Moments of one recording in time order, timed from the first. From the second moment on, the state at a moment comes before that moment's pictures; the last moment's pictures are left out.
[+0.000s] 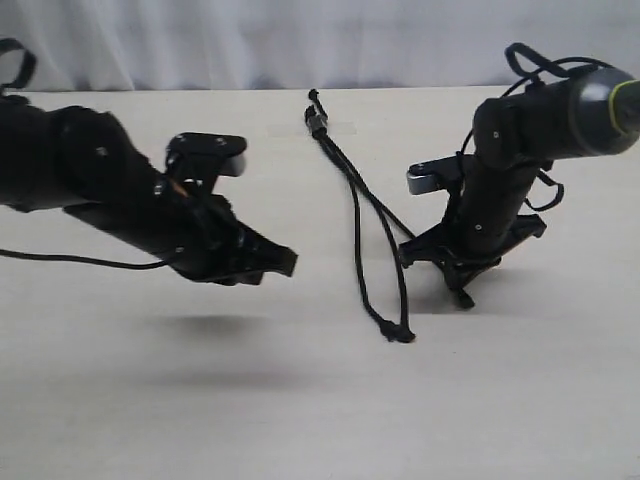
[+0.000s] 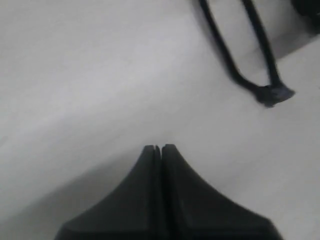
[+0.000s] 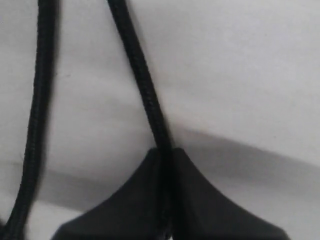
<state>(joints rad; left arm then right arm) -0.45 1.73 -0.92 -0.56 0.43 0.24 0.26 2.04 -1.22 0.00 0.81 0.06</state>
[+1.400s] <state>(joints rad) -0.84 2.36 -1.82 0.18 0.93 -0.28 -0.10 1.89 -1.19 0.55 0.84 -0.23</state>
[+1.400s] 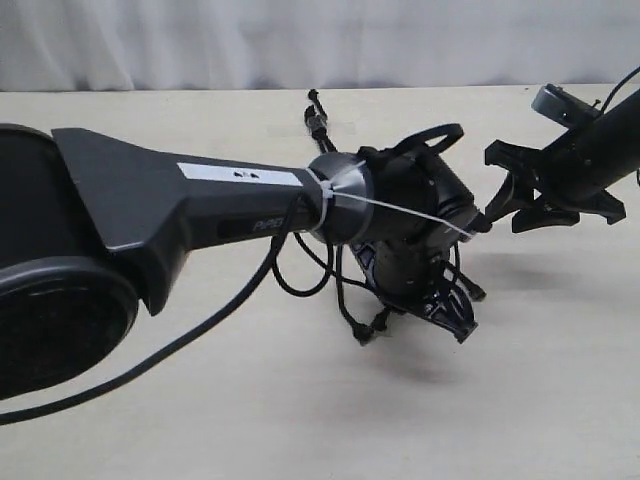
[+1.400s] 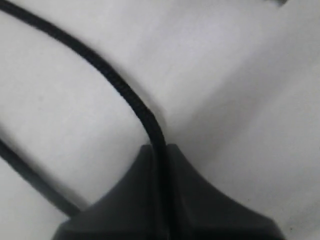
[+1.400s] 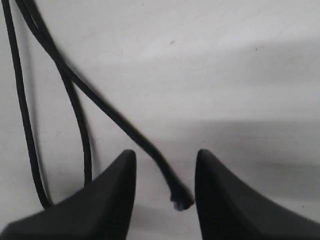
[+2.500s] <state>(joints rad) -0.49 2.26 -1.75 -0.02 1.06 -0.23 0.28 1.73 -0.83 0.79 0.50 -0.51</state>
